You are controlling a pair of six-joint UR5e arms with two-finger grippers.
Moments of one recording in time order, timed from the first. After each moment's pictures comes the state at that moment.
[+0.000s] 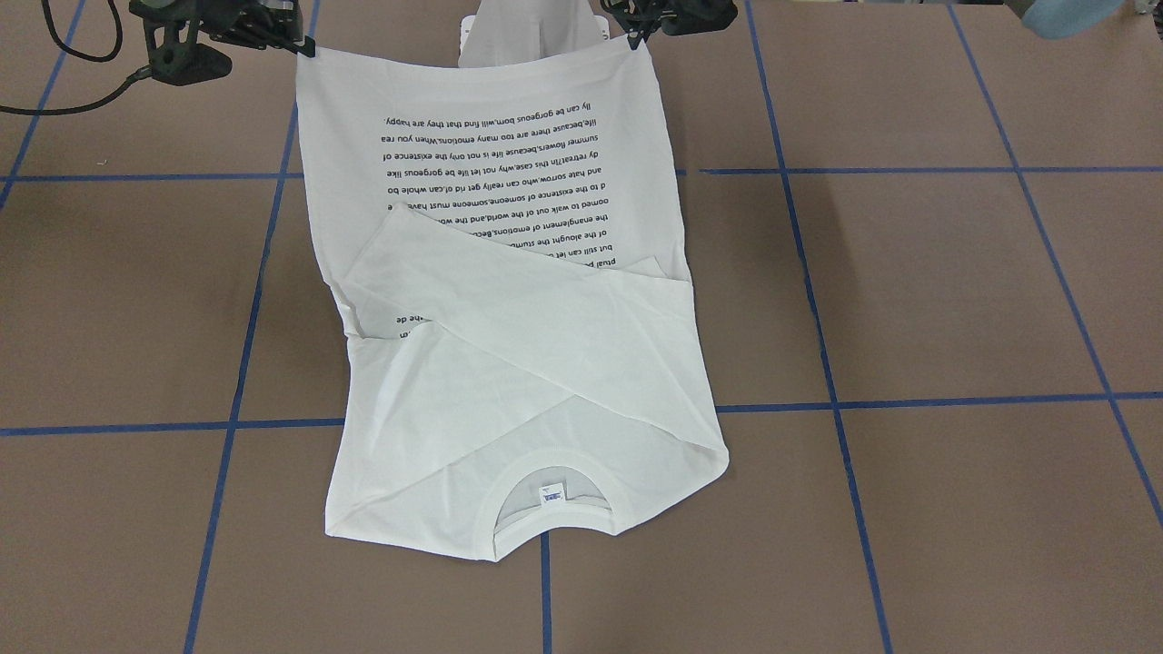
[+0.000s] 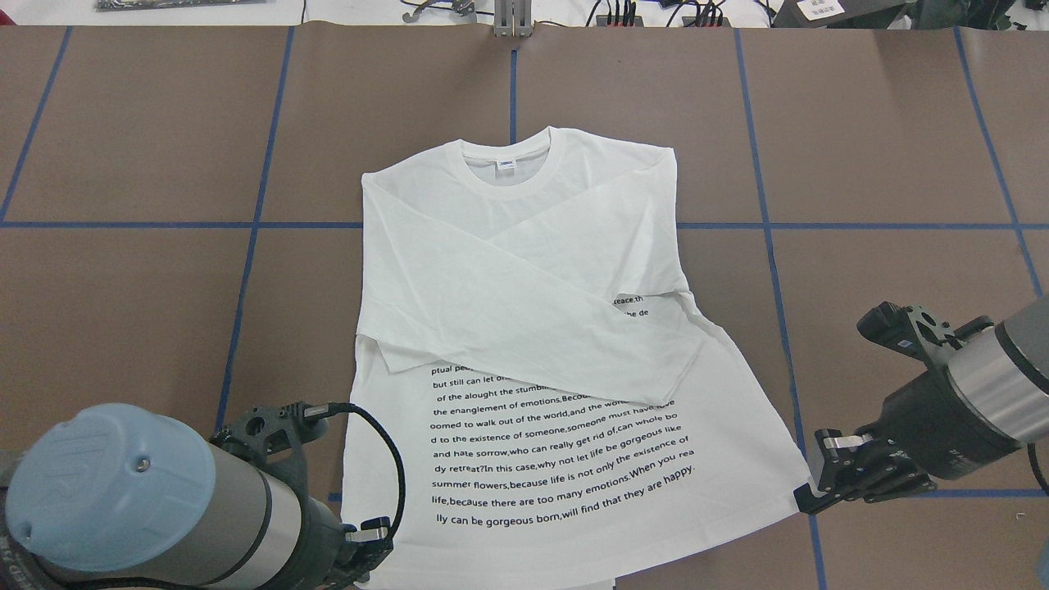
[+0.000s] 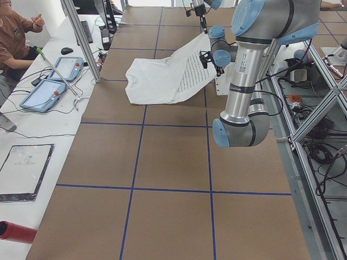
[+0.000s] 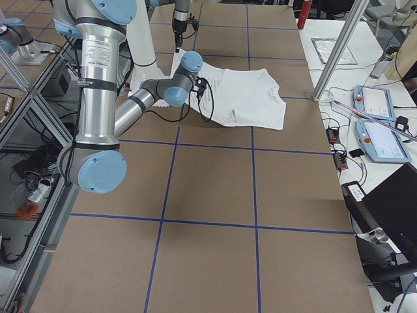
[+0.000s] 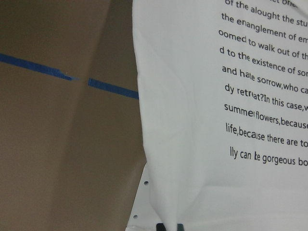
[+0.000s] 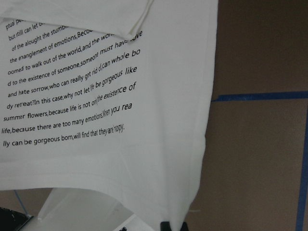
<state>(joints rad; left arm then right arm) -0.20 -1.92 -2.37 -1.38 -1.93 -1.76 0.64 -1.72 2.29 -1.11 2.52 1.44</state>
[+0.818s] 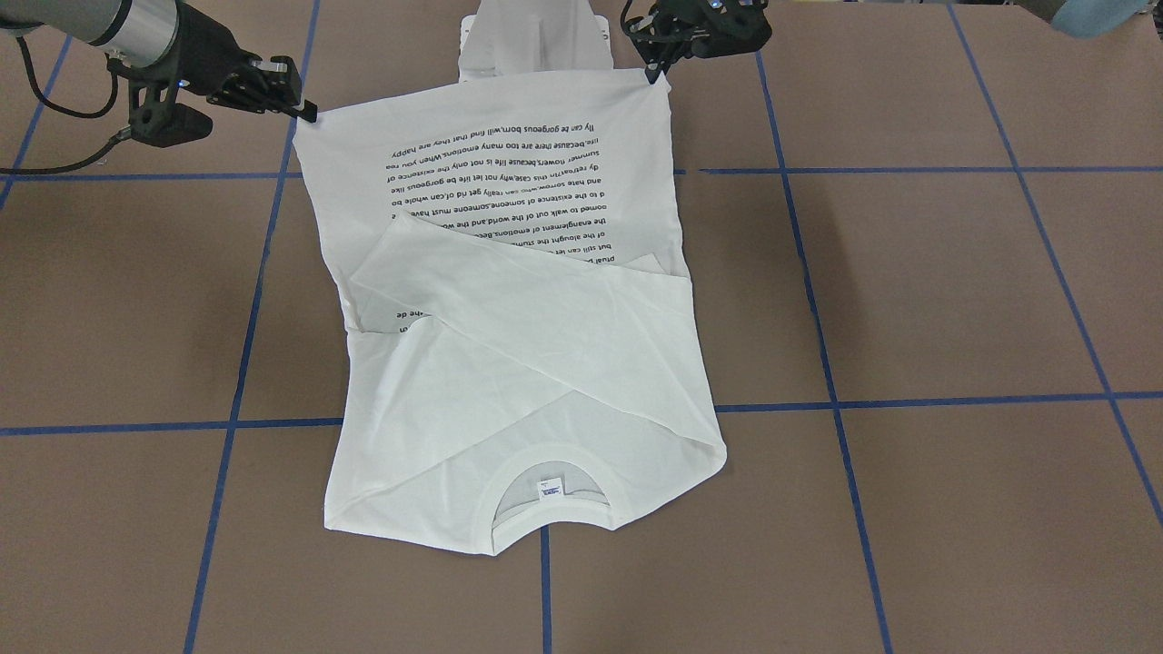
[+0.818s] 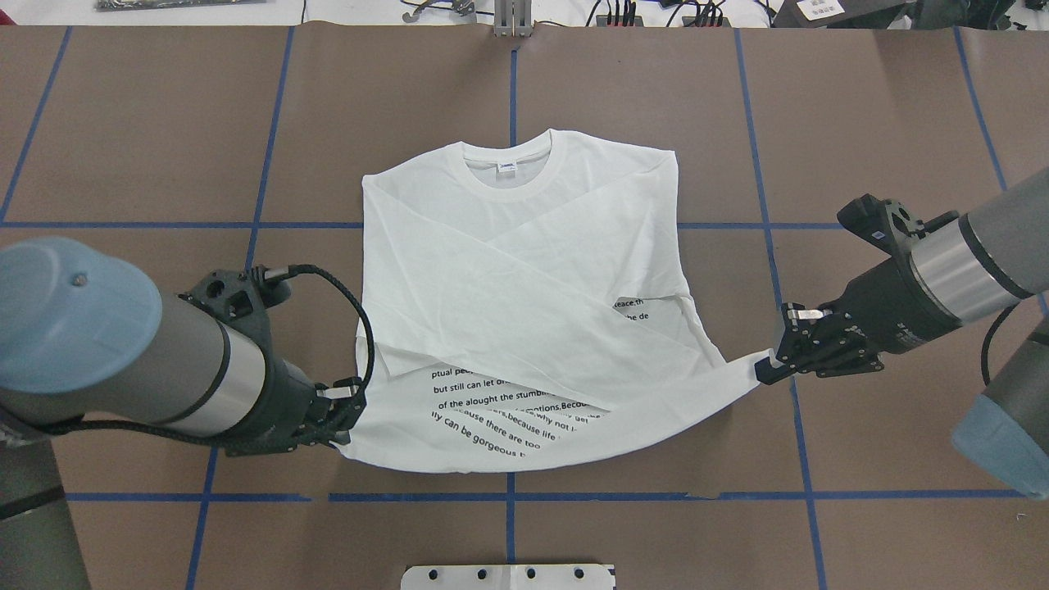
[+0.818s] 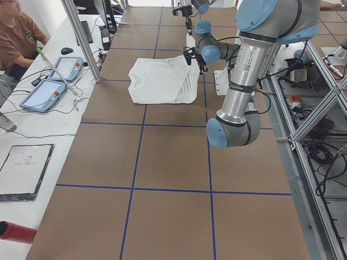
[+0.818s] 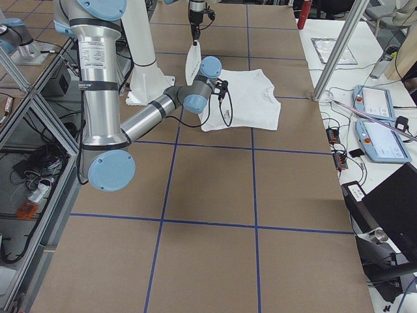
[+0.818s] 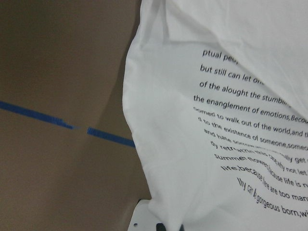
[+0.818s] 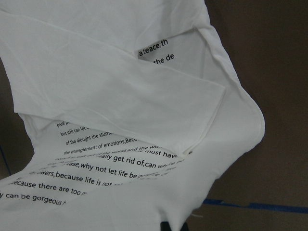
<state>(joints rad) -0.50 -1.97 -2.30 -1.36 -2.02 -1.59 0.83 -1.49 2.07 -1.07 2.51 1.44</state>
